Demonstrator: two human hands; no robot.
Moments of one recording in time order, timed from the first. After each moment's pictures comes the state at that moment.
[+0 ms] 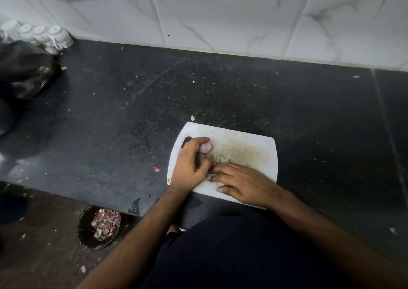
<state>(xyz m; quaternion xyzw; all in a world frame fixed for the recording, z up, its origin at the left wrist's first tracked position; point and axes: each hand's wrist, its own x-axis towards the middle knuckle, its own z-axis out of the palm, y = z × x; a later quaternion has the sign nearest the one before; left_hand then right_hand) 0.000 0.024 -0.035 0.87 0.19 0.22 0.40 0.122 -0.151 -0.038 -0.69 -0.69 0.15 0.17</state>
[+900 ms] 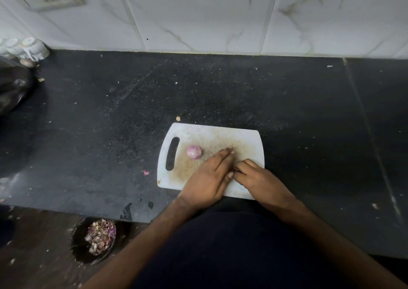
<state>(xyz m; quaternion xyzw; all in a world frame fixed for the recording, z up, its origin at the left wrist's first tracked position) 0.006 -0.033 -0.034 0.96 -0.04 0.10 0.27 0.111 -0.206 -0.025 -0.78 -0.61 0.04 0.14</state>
